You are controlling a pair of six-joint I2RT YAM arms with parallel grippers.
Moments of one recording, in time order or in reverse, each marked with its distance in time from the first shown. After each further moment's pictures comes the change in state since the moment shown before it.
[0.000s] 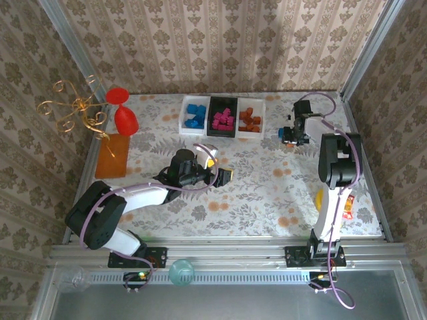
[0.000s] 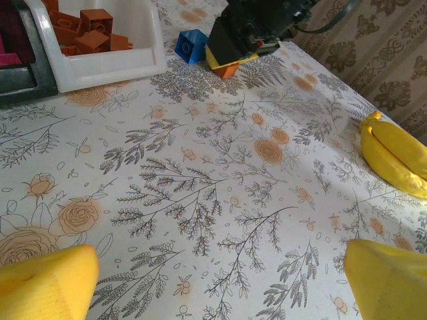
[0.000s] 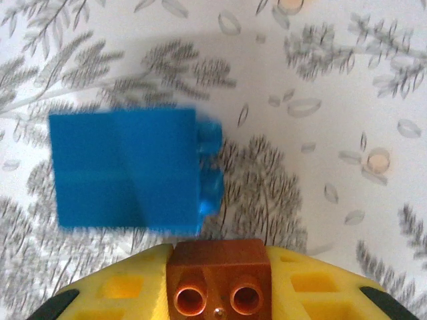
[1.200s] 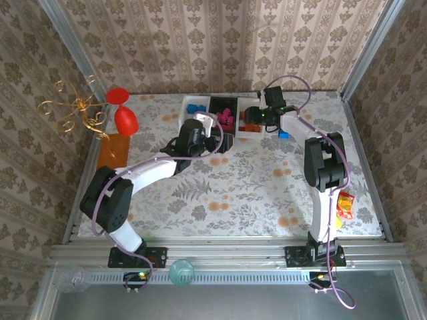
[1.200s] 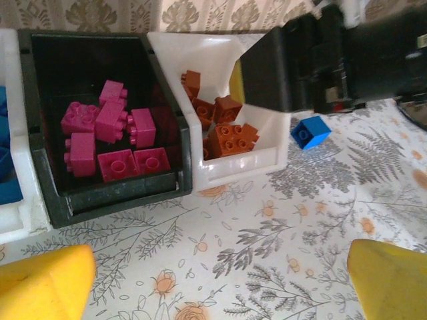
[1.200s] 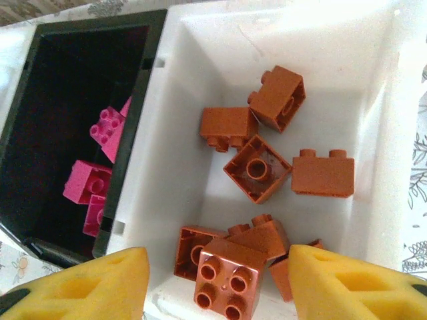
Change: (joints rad) left arm 0.064 0.179 0.425 -0.298 -0.280 -0.042; right arm 0.229 0.034 0.192 0.235 -0.159 0.247
